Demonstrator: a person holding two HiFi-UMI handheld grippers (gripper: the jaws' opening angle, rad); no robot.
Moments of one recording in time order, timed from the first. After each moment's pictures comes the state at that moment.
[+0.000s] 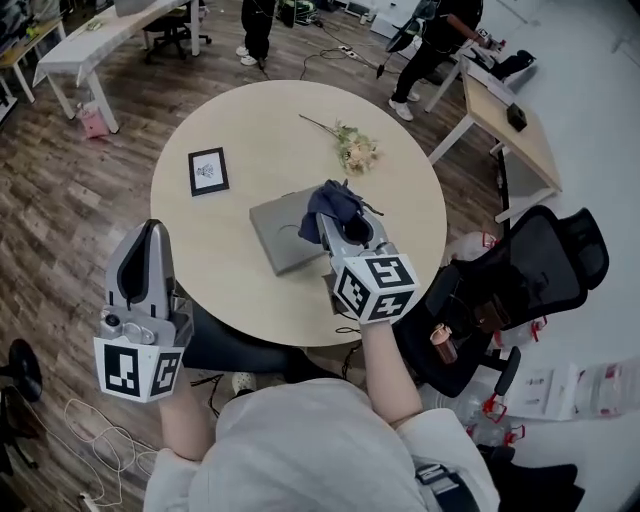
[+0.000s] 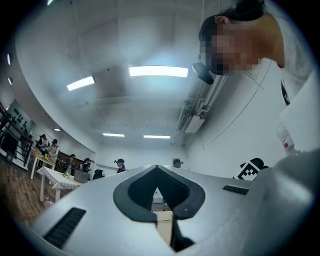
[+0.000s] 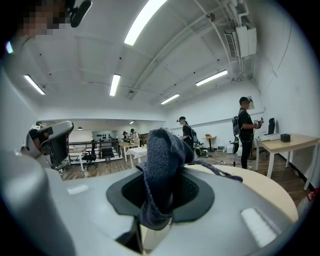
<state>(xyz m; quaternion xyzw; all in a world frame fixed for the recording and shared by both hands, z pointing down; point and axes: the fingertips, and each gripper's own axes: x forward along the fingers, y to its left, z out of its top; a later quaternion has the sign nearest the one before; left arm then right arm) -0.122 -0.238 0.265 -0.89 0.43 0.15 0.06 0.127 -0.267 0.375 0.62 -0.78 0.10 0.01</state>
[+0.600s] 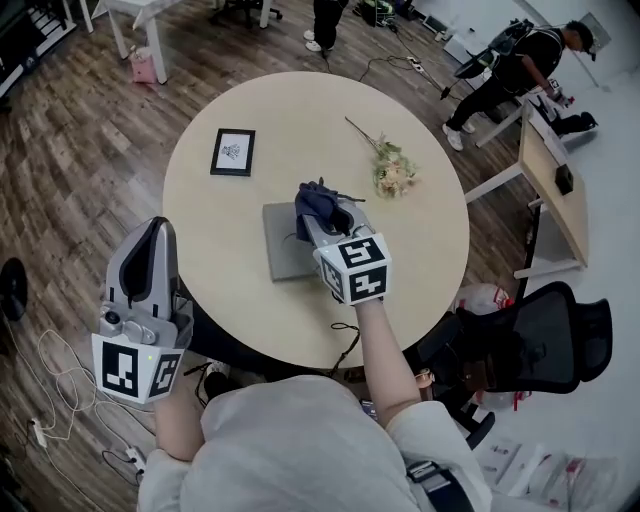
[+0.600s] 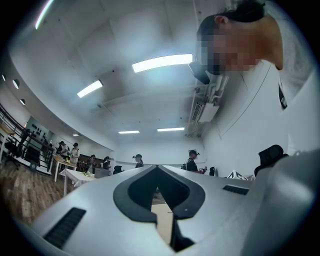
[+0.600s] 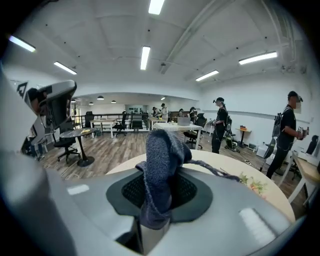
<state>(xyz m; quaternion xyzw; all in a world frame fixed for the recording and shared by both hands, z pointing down) -0.096 -0.251 0.293 -0.84 0.53 0.11 0.04 0.102 -0.354 0.464 0.46 -0.86 0.09 0.18</state>
